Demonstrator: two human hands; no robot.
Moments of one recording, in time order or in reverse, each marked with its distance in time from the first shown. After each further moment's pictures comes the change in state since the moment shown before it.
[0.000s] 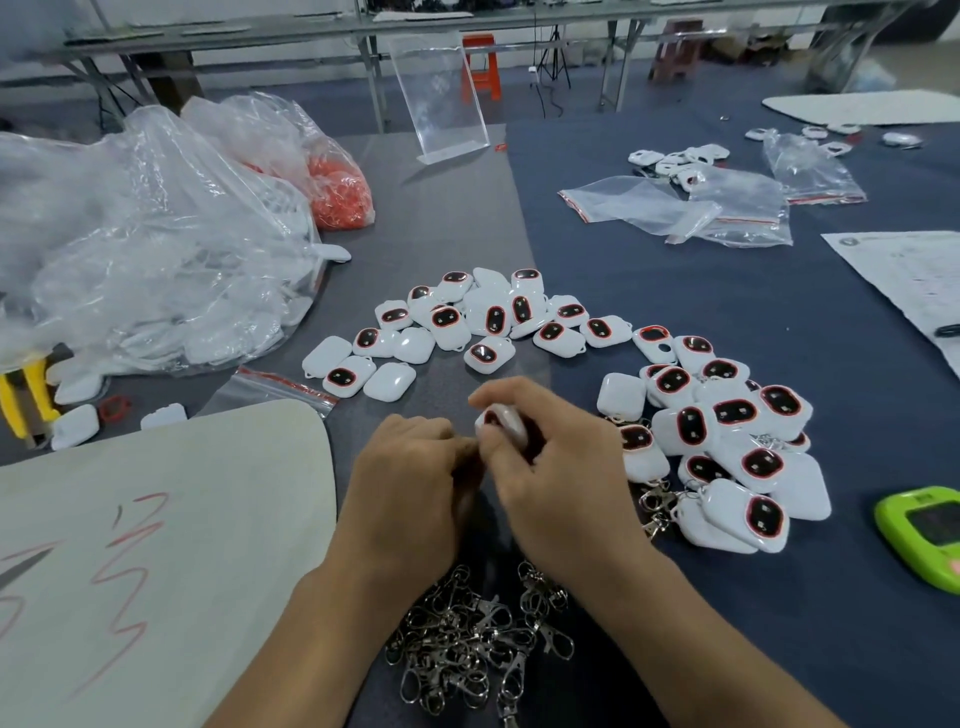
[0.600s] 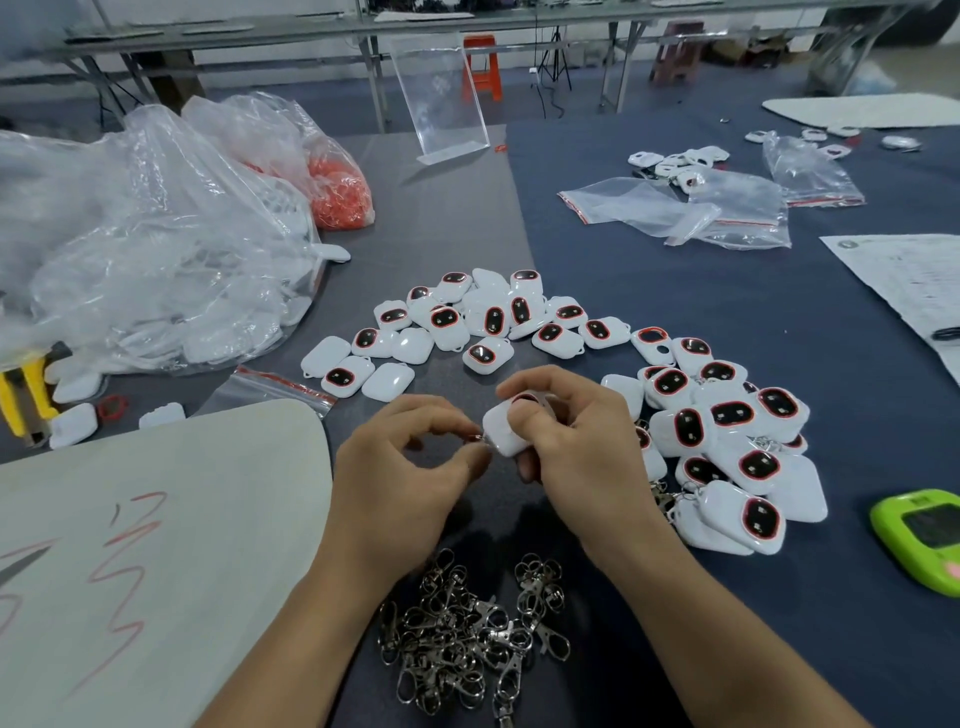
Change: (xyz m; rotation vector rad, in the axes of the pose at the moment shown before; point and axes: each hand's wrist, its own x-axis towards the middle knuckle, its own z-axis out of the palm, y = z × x) left_hand 0.004 0.001 0.002 -0.512 0.091 -0.459; right_hand 0.017 0.006 -0.009 0.348 -0.014 0.336
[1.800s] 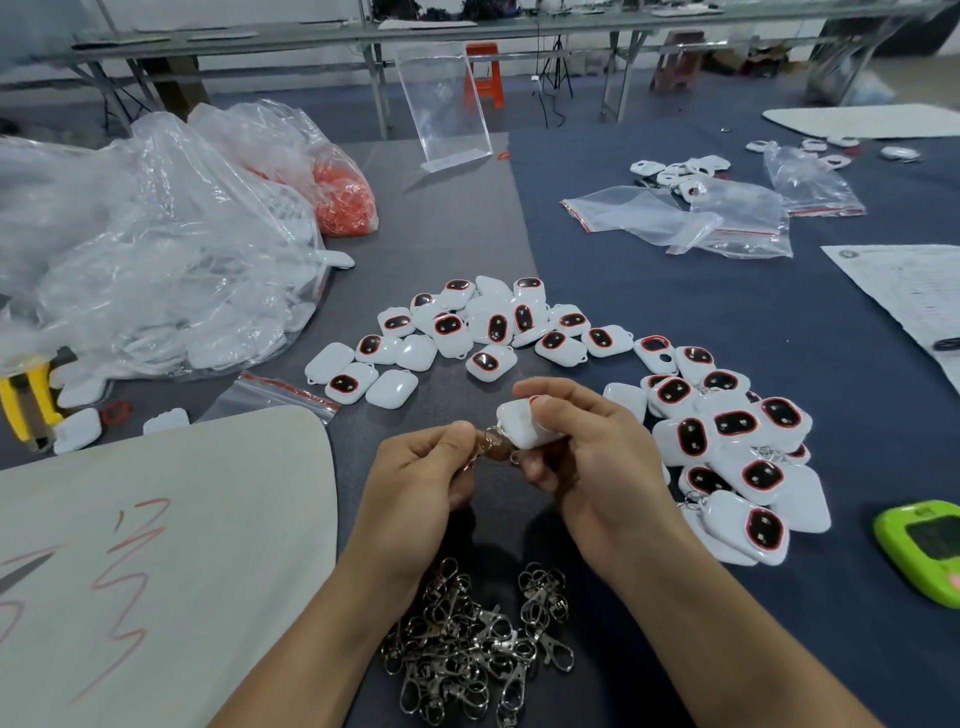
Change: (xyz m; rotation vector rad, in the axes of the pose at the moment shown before) left_hand -0.003 0.005 0.014 -0.529 -0.154 -0.360; right_hand 0.004 -0.007 -0.003 0.505 -0.036 0.319
